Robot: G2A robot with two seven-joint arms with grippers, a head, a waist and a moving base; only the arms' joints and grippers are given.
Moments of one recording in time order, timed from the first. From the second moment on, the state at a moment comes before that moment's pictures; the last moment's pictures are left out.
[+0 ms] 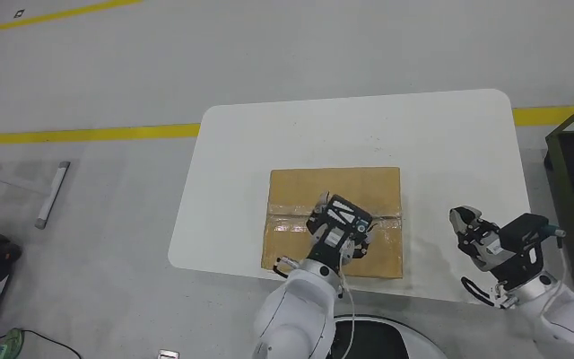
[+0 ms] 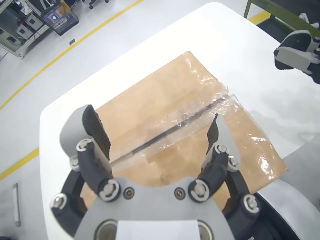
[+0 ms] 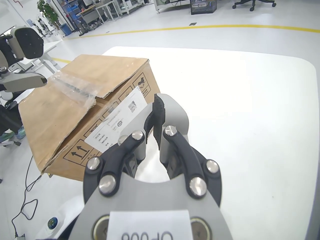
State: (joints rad) left arm 1.32 -1.56 -0.91 -2.08 1.90 -0.11 -0.75; right arm -1.85 -1.18 1.79 -2.07 -0.98 -0.43 0.07
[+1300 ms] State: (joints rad) left arm 1.22 -1.60 -0.80 -1.98 2.00 -0.22 -0.97; right arm -1.90 -1.19 1.82 -2.09 -0.97 -0.41 0.05
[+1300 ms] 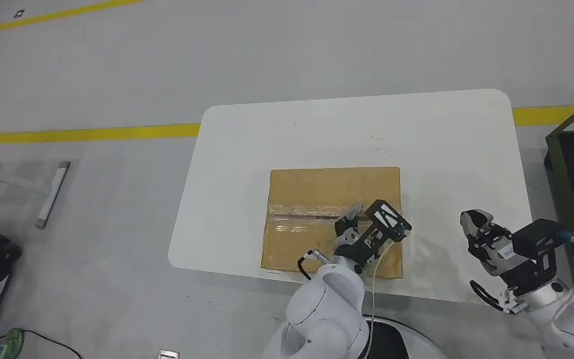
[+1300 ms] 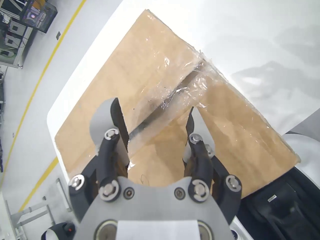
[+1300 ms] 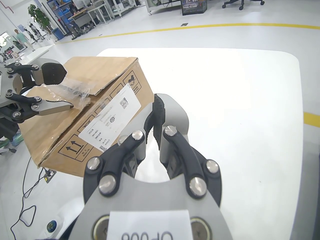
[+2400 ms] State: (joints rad) left arm 1.28 -1.60 -0.98 -2.12 2.05 -0.06 -0.88; right arm -1.87 -1.19 1.80 -2.12 -0.90 -0.46 0.08
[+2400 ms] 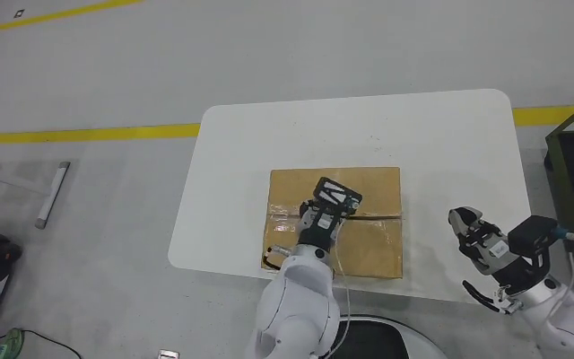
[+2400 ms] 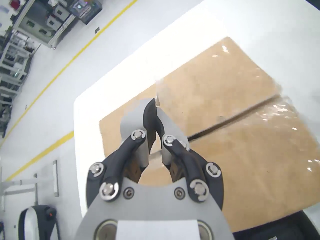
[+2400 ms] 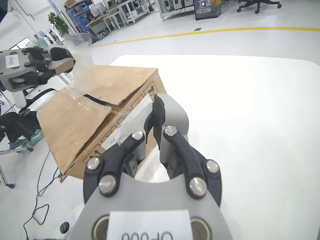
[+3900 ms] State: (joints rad) left arm 1.32 -1.57 -1.59 -2.10 2.05 0.16 -0.90; right arm -1.85 -1.17 1.79 -2.12 -0.90 -0.53 0.12
